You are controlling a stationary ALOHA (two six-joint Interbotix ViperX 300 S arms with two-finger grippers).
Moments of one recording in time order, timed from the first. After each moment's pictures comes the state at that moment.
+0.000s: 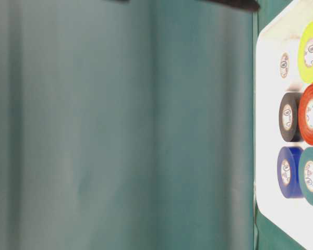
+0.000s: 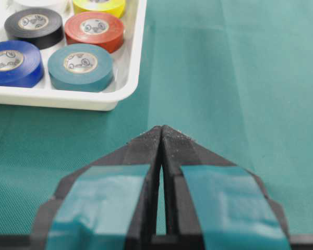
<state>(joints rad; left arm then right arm) 0.01 -1.45 1.58 -0.02 0.03 -0.04 -0.09 -0.41 1.06 -0.86 0.21 0.87</state>
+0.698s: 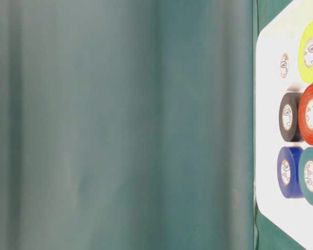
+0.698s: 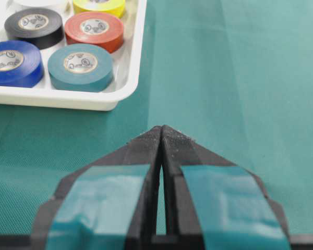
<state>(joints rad) 0.01 -1.45 1.58 -0.02 0.03 -0.04 -0.09 -0.89 1.33 -0.84 0.21 0.95</state>
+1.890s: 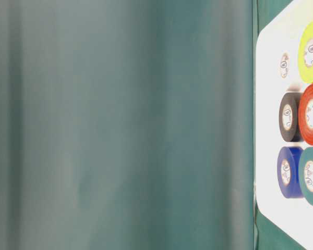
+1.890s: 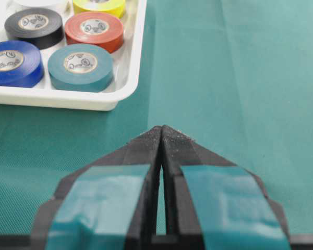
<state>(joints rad) 0.01 -1.45 1.58 -0.02 0.03 -0.04 0.09 -1.05 1.46 -0.84 0.04 0.96</state>
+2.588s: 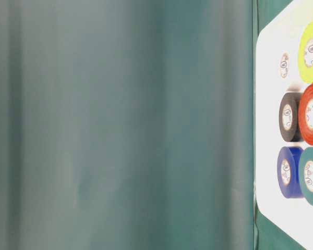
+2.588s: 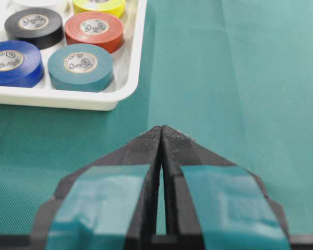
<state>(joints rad) 0.01 -1.45 1.58 -0.02 0.03 -0.04 0.09 -1.14 1.49 -0.86 0.07 0.96</state>
